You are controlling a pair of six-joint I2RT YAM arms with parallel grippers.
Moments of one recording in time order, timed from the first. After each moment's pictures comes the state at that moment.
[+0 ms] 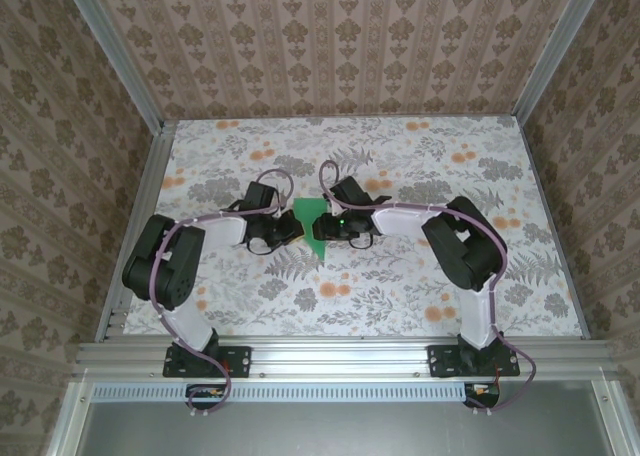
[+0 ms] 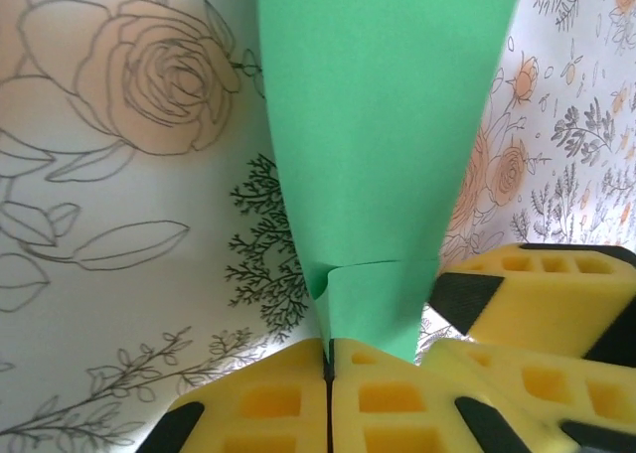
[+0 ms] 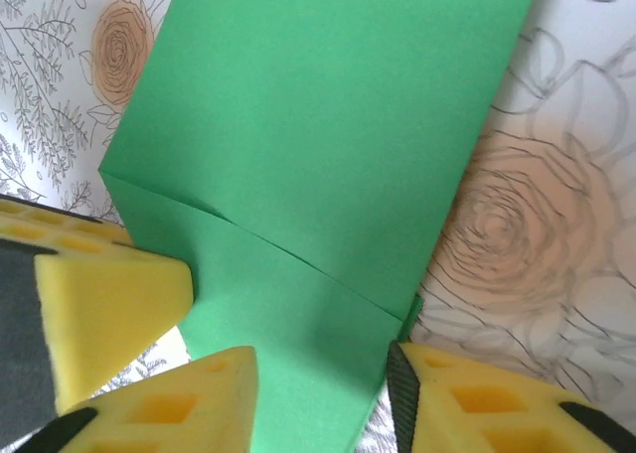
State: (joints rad) left arm -0.44 1.72 0.84 -0.11 0.50 -0.78; right arm 0.63 1.96 1.19 -0.19 -0.30 0.53
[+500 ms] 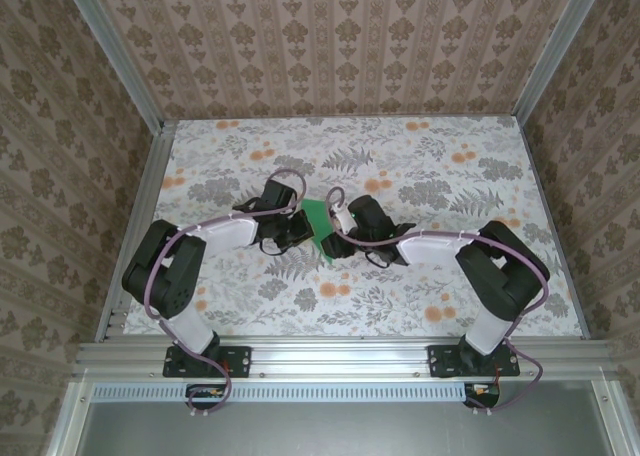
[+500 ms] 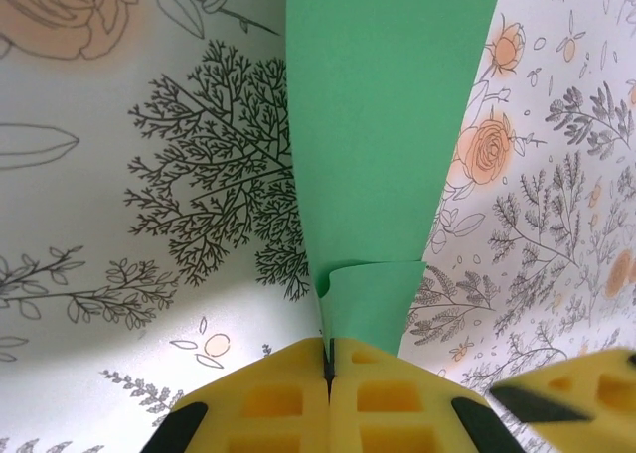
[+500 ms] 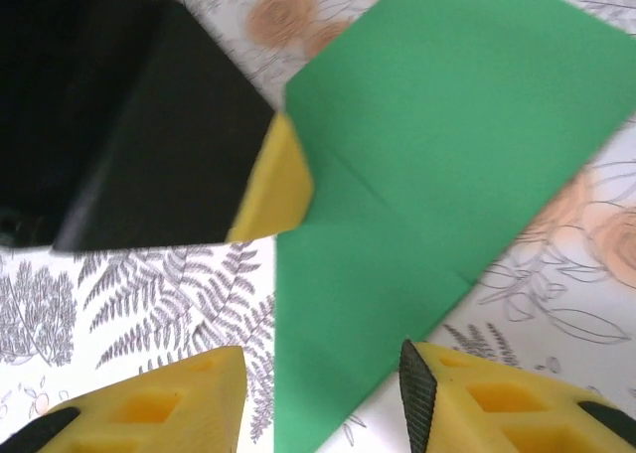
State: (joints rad) left arm -0.57 1.68 0.90 -0.23 0.34 -0.91; right arm 0.69 1.70 0.83 0.13 -0.23 0.19
